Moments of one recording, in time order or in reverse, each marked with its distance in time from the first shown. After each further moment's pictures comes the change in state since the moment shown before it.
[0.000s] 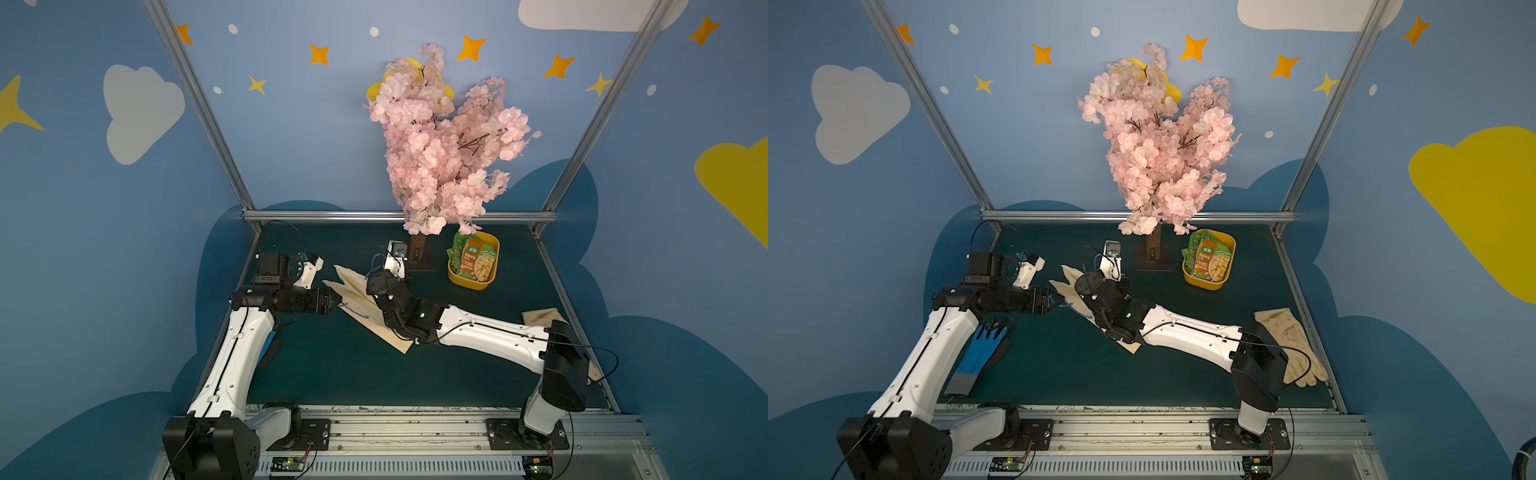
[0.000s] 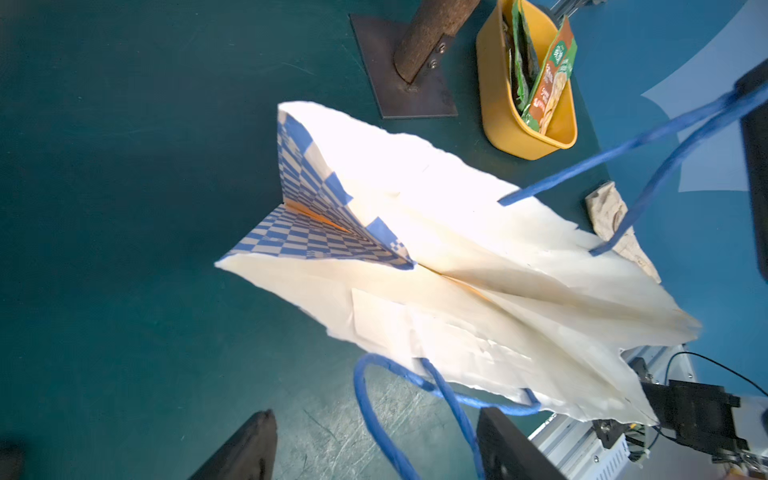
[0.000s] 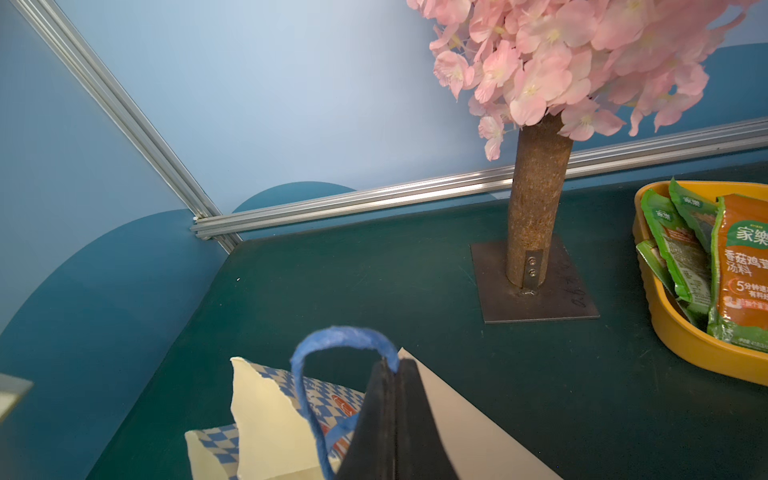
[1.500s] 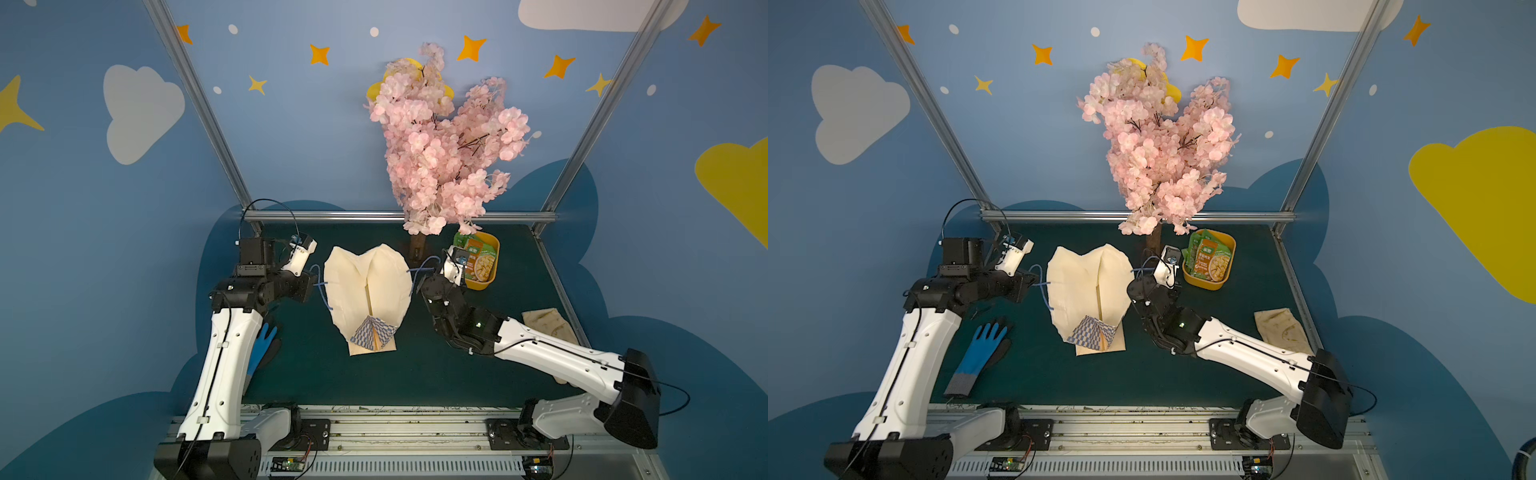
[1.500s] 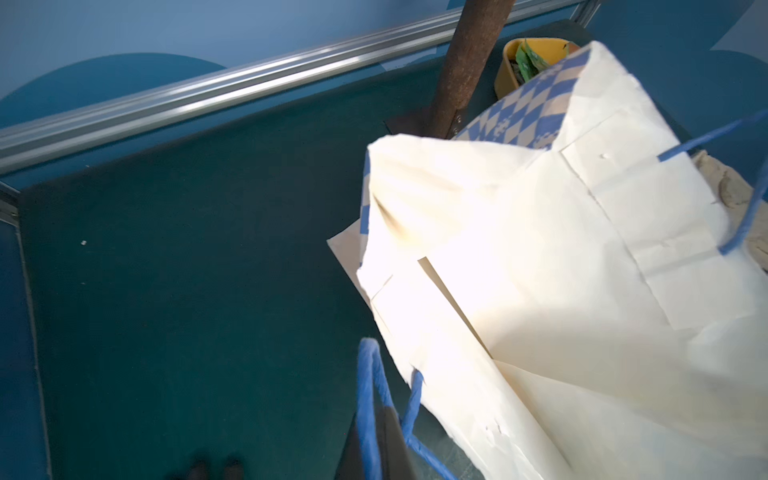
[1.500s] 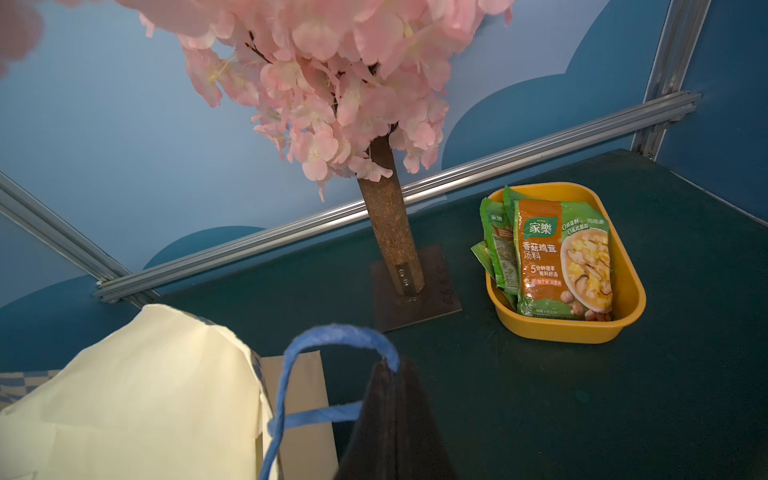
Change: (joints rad) left arm 0.031 -0.032 0.209 -0.058 -0.186 0.286; right arm -0.109 -0.403 -0.342 -0.109 0.070 0.080
